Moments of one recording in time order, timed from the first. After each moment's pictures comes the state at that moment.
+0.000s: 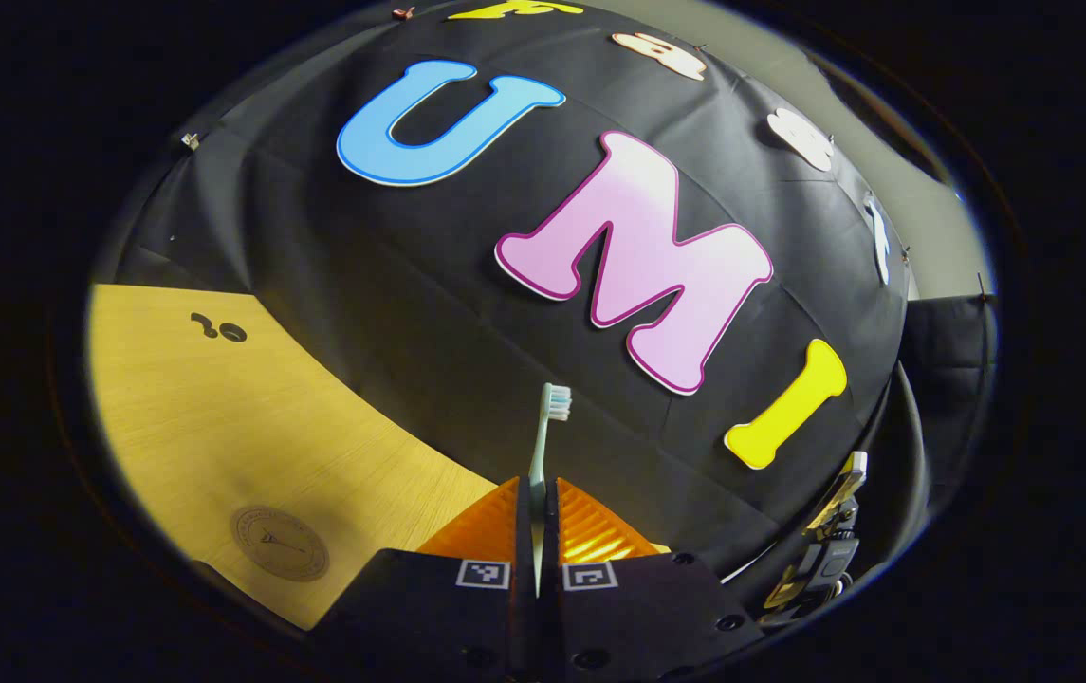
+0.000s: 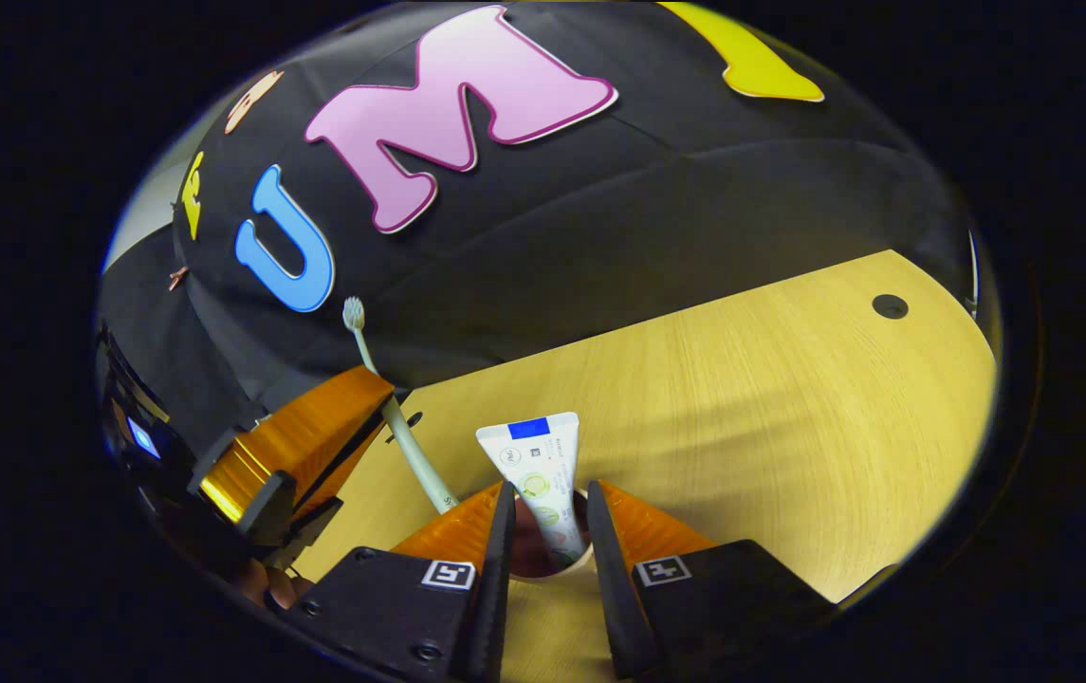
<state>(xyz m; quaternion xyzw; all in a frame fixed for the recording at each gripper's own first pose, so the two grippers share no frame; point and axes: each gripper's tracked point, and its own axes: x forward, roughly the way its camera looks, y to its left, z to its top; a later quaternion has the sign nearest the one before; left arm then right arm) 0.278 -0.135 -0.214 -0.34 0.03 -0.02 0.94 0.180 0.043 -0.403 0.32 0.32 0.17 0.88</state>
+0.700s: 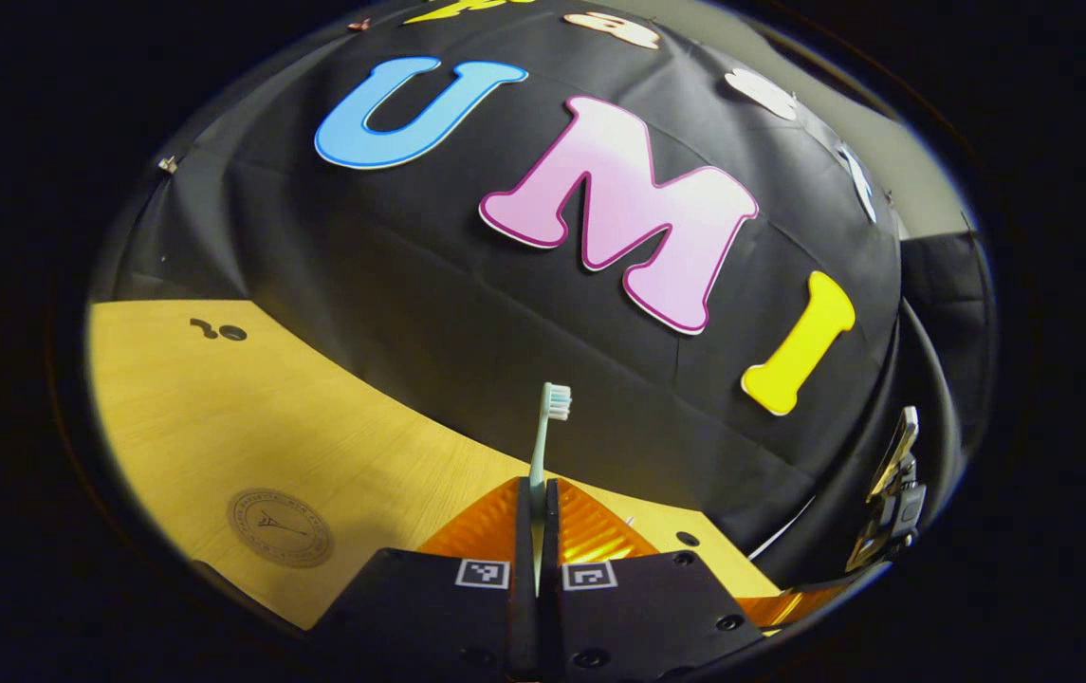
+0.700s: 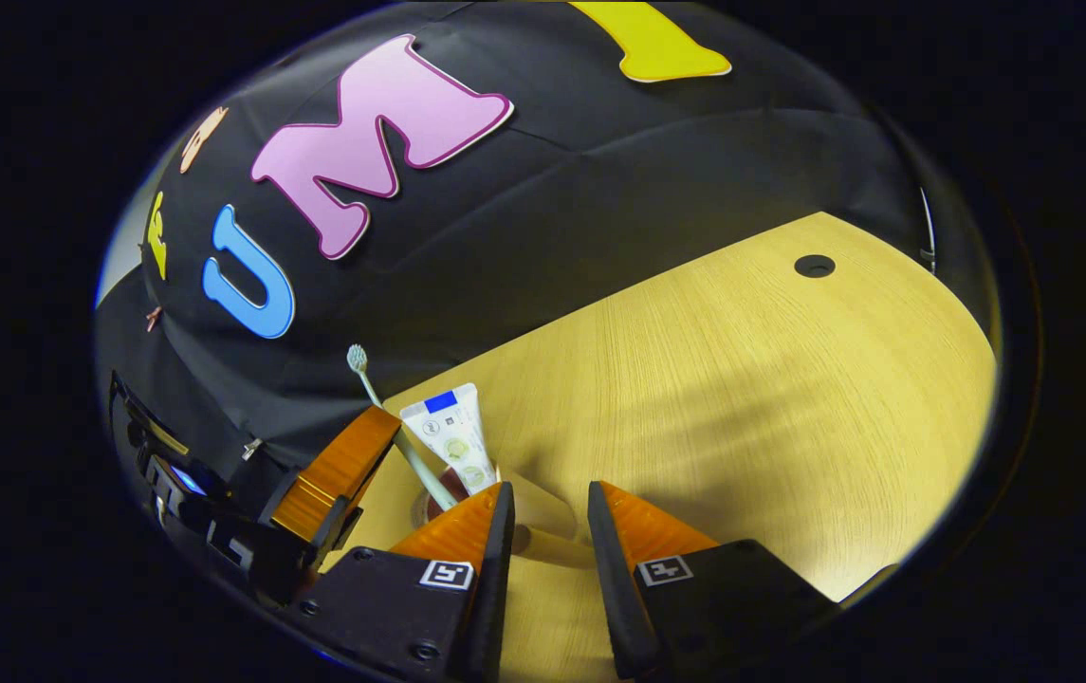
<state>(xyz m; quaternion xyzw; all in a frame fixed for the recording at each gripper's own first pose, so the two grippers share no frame) 0.277 -0.165 -0.260 -0.27 0.05 -0.01 0.96 0.148 -0.010 -0.432 0.35 0.35 0.12 0.86</state>
